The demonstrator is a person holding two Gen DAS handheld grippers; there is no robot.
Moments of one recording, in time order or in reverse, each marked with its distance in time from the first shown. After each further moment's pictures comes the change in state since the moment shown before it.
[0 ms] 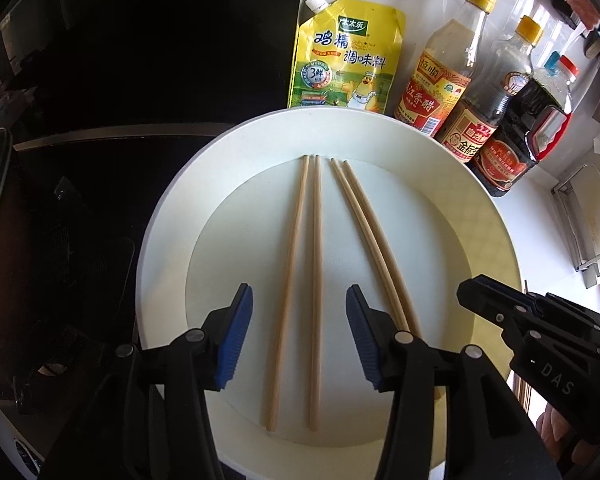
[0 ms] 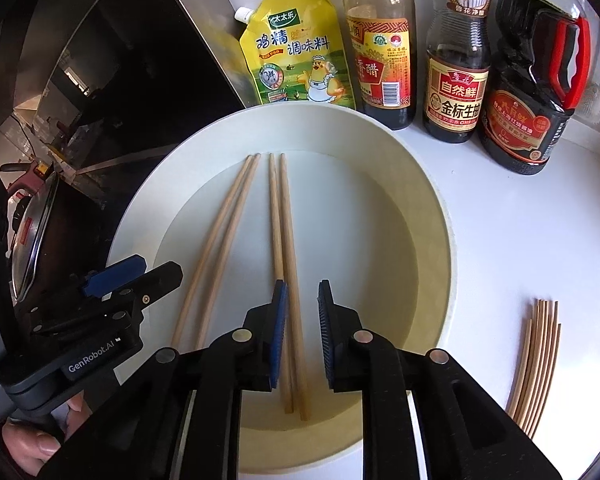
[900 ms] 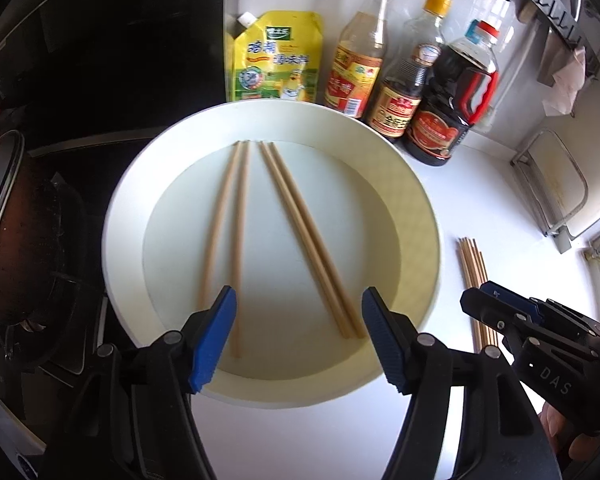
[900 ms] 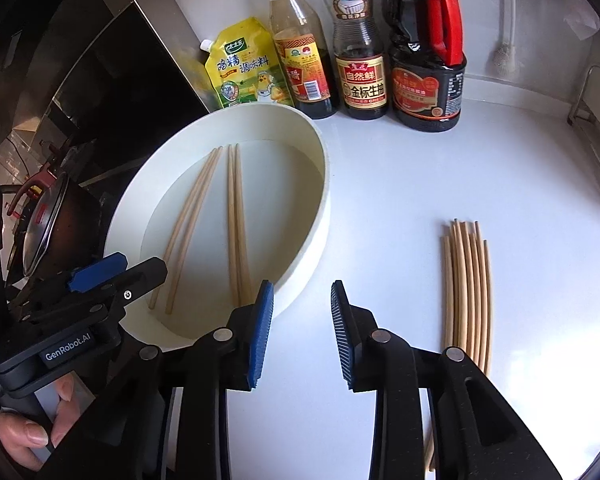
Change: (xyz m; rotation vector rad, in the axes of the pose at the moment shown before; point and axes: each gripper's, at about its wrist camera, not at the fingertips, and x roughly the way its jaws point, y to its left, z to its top) left arm -0.045 -0.060 -0.051 0.078 -0.032 -0.057; right arm -0.065 -0.044 -0.068 0.087 -0.073 -0.054
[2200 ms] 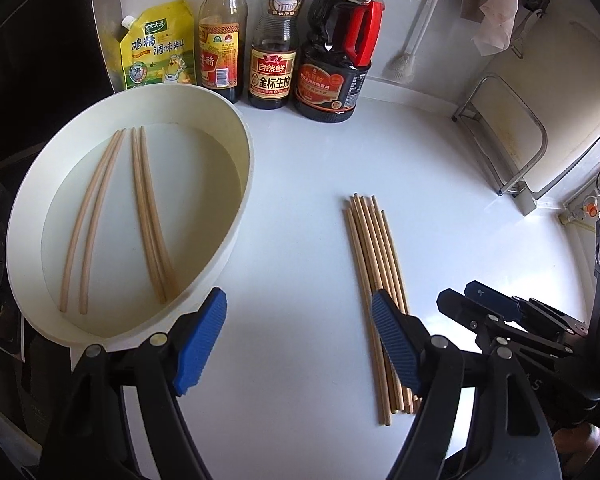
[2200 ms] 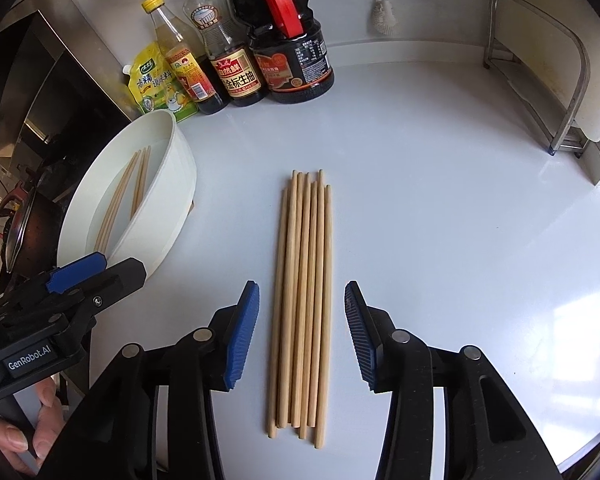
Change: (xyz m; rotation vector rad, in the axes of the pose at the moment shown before) left arm 0.015 -0.141 -0.035 0.081 0.046 -0.067; right arm -0.045 -0.136 -0.049 0.101 0.017 -0.055
